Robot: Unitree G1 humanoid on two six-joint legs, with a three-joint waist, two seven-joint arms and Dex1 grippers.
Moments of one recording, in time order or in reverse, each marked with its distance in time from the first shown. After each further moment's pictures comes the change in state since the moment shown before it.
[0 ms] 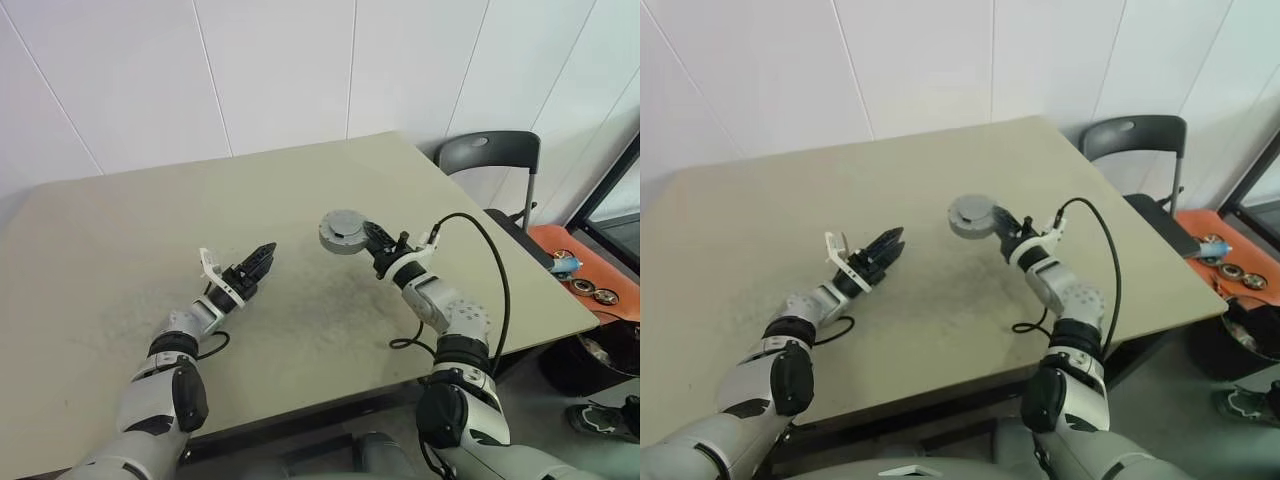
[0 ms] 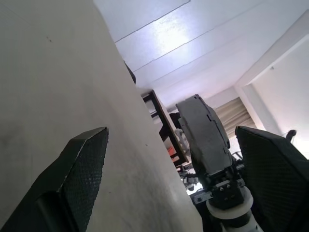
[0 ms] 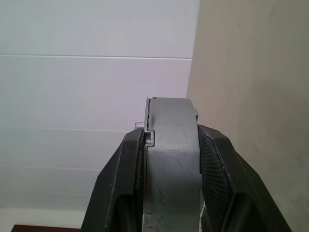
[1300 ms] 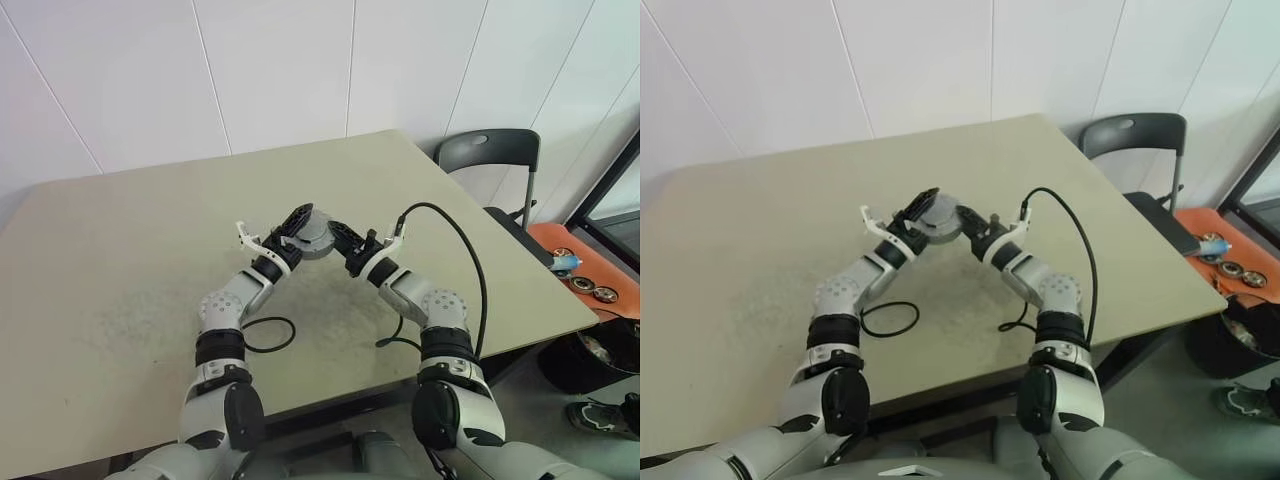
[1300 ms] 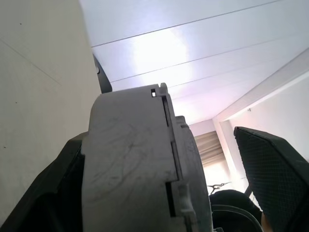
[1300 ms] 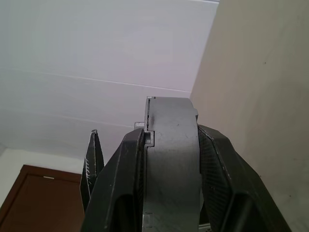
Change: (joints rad) left arm 0.036 -0.319 0.053 -0.532 -0.312 0.156 0.631; right arm -0.018 0.009 0.165 0.035 -0.013 0.031 0.105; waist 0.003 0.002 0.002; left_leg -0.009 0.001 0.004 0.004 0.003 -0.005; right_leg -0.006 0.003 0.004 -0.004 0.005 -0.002
